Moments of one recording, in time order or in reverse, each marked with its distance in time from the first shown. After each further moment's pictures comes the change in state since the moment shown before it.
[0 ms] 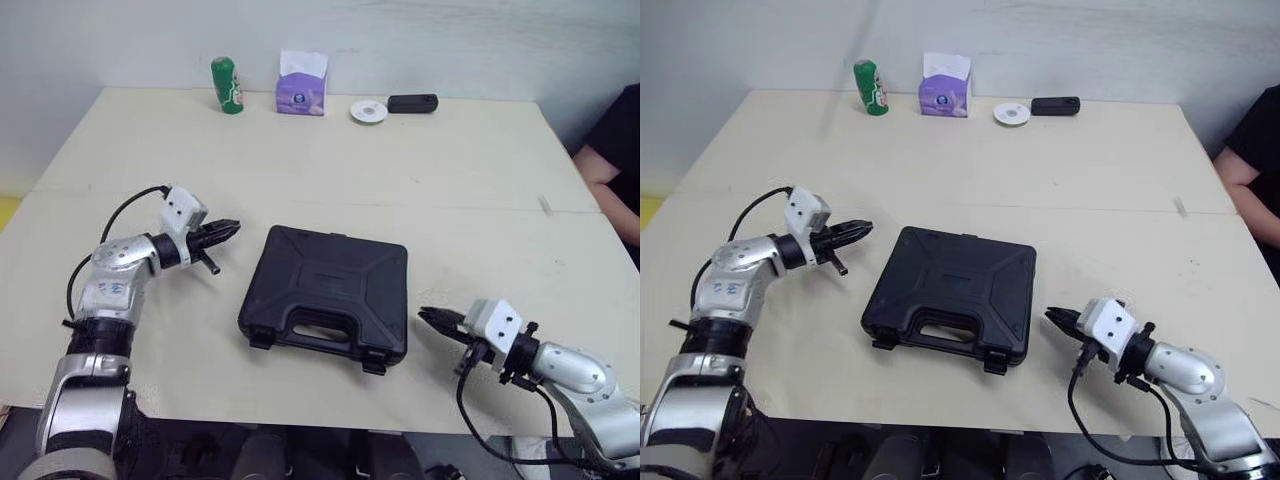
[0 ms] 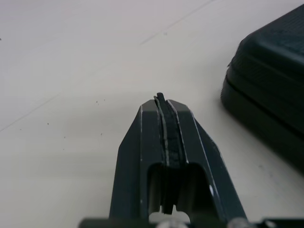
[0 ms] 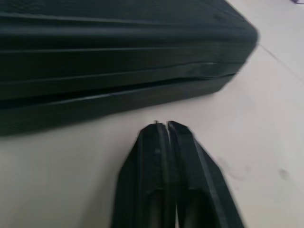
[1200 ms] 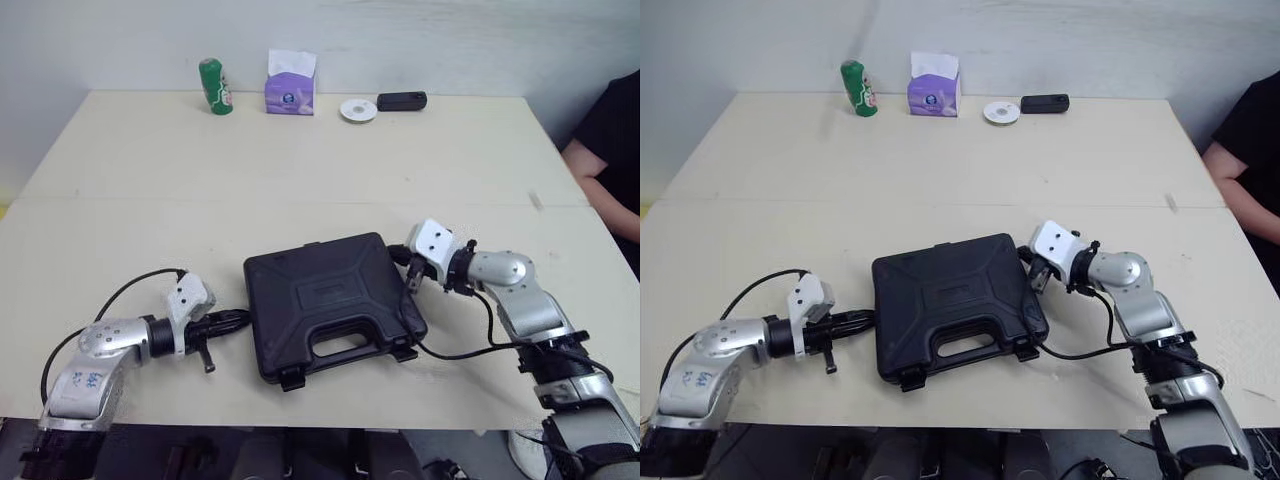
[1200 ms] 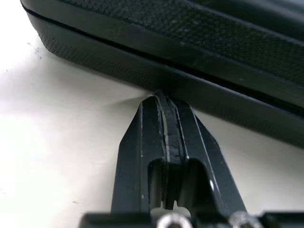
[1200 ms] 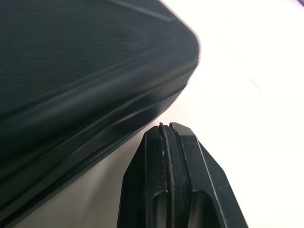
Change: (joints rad) left arm 0.664 0.018 0.115 -0.784 -0.137 0.329 -0.092; right arm -0.699 0.177 0.184 0.532 -0.268 0.095 0.114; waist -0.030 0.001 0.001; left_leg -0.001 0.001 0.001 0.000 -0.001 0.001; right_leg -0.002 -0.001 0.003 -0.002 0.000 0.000
